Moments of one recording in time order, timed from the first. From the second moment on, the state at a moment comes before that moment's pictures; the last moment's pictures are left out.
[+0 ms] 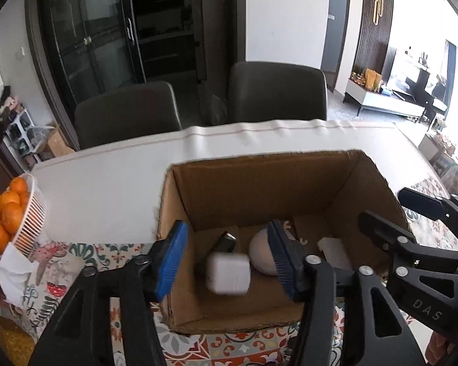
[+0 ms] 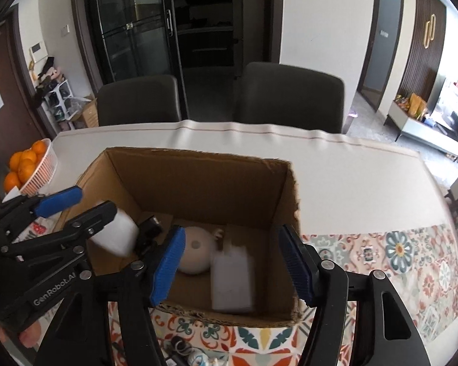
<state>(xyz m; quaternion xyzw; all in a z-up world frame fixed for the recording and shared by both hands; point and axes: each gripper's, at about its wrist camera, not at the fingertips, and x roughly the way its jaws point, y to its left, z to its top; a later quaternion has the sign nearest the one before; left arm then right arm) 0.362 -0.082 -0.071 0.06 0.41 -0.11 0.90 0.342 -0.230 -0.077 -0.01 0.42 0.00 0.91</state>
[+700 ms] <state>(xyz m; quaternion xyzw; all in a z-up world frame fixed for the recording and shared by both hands) 0.266 -0.067 -0.005 0.05 0.31 -0.06 0.95 0.248 -0.238 -0.013 -0.01 0.34 -0.03 0.94</state>
